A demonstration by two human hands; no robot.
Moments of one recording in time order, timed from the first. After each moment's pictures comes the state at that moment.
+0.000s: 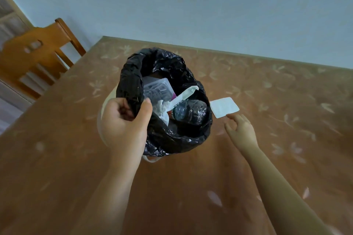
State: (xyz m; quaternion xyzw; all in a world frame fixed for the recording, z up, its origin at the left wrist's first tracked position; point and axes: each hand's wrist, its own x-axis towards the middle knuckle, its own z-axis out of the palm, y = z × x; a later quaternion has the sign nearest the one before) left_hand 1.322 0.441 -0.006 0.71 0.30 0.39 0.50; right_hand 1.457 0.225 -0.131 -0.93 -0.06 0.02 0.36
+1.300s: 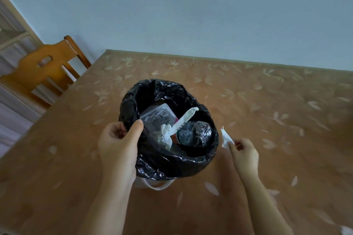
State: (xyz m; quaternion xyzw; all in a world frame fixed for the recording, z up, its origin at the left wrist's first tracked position) left_hand 1.271 0.433 -0.002 0.60 0.33 0.32 0.65; right_hand 1.380 0.200 -0.139 -0.87 0.07 -0.05 0.49
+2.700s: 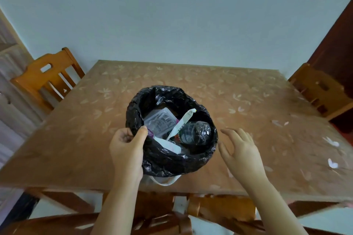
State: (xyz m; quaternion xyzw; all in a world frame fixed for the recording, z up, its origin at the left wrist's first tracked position) left_hand 1.052 0.446 0.029 0.56 0.26 0.26 0.75; right_hand 1.073 0.220 0.026 -0.95 -0.09 -0.17 0.25
